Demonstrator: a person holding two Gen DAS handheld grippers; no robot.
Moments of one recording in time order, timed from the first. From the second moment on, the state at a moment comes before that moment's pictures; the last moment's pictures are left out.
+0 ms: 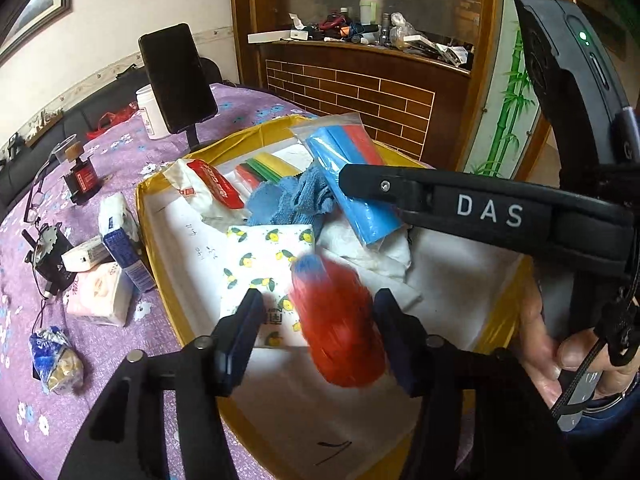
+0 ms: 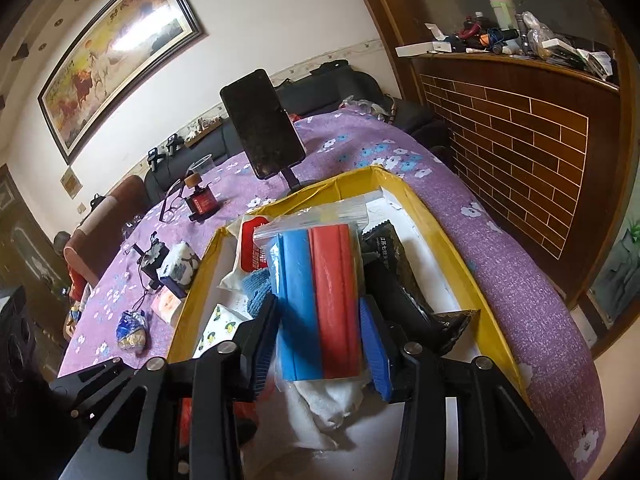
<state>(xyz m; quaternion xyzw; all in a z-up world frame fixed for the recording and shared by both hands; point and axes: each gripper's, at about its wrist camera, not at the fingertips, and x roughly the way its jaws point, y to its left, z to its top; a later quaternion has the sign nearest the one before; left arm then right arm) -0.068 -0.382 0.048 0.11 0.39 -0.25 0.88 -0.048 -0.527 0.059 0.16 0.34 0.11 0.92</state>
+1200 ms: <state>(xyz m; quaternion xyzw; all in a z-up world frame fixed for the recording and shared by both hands) -0.054 -0.152 0.062 -0.09 0.37 -0.06 0.92 -0.013 -0.374 0.094 0.06 0.36 0.19 0.91</state>
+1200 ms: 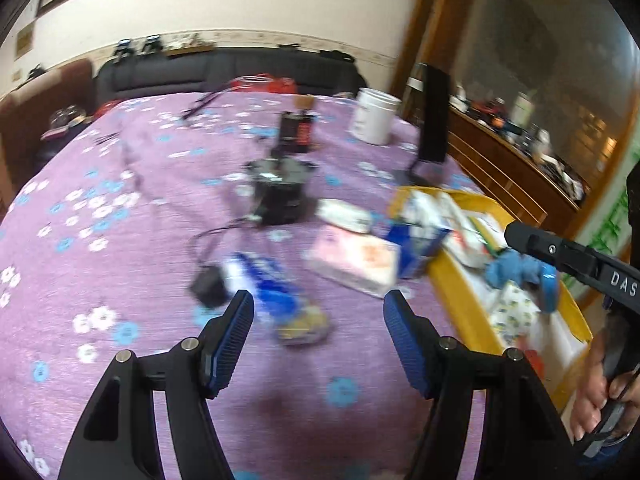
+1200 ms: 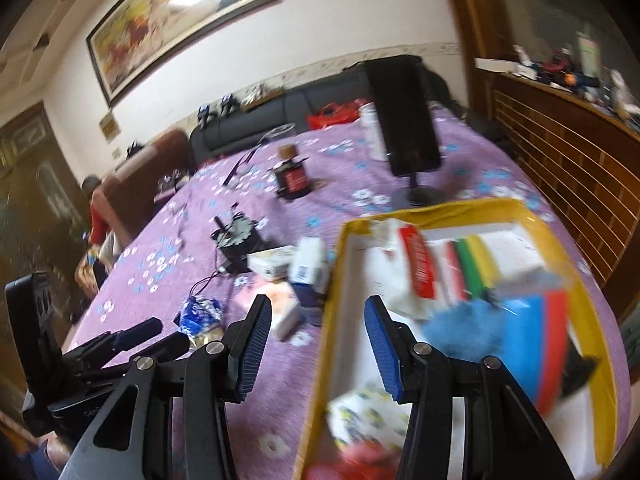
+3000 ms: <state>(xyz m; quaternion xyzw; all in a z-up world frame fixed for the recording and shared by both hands) -0.016 -0.139 0.023 -0.07 0.43 -0.04 0.90 -0.049 -0.325 0.064 0.00 0.37 0.27 0.89</state>
